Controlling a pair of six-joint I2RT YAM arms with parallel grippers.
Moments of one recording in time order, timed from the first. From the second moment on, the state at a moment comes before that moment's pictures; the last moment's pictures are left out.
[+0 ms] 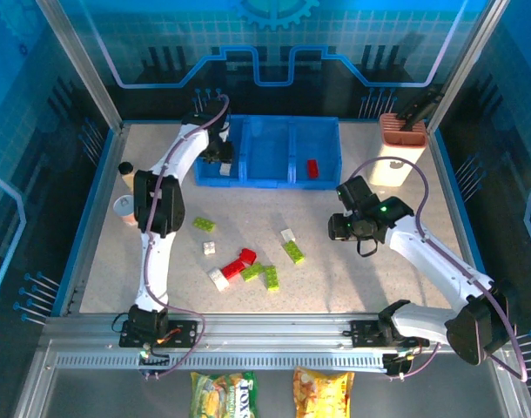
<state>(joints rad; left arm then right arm) -0.19 2.32 2.19 -1.05 -0.03 -0.18 0.49 1.20 0.99 -0.96 0.08 0.45</state>
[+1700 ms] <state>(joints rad) -0.17 1.61 1.39 -0.75 0.07 -0.20 0.77 1.37 1.13 -1.01 0.16 0.53</state>
